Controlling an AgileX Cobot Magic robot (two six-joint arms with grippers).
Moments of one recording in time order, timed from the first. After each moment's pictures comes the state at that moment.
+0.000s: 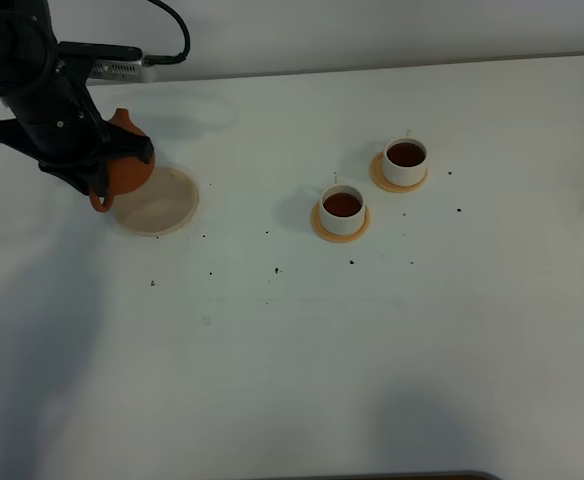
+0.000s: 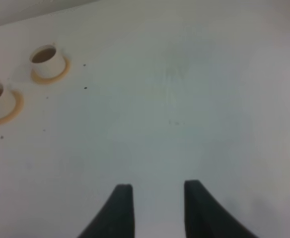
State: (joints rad) left arm -0.14 2.05 -1.62 0.05 1.02 0.04; right arm -0.09 0.00 -0.49 0.25 1.06 -0.13
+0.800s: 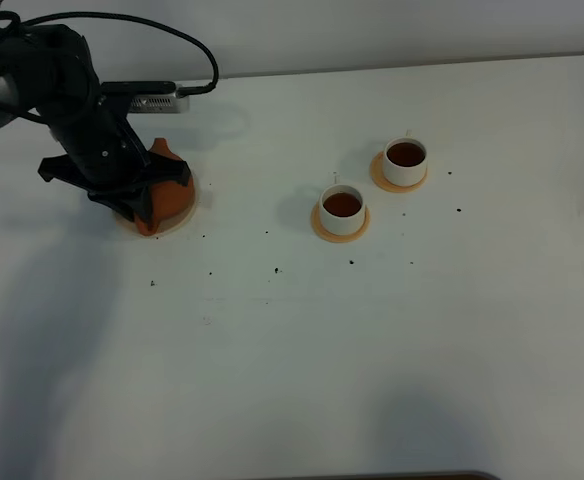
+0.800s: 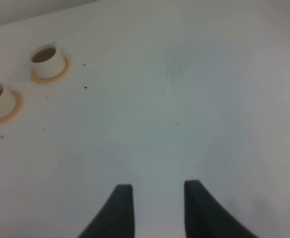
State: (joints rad) left arm -0.15 2.17 -1.62 -0.06 0.95 0.07; right arm -0.09 0.00 -0.49 0.25 1.06 -0.13
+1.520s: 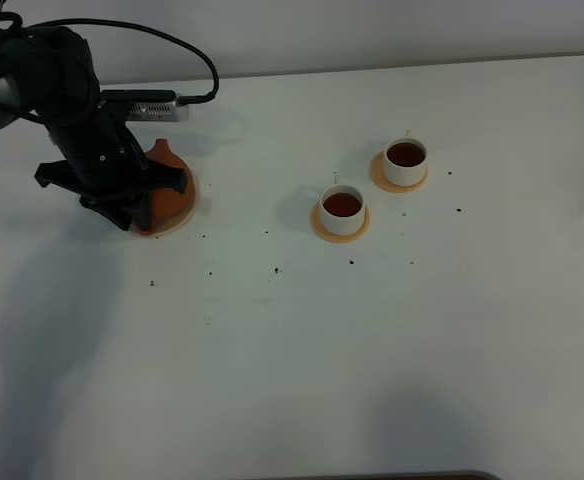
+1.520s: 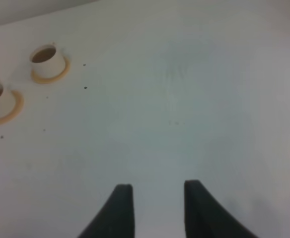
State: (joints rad) left arm -0.15 2.17 -1.62 -0.04 1.00 0.07; right arm -0.09 0.00 -0.49 0.25 1.06 -0.13
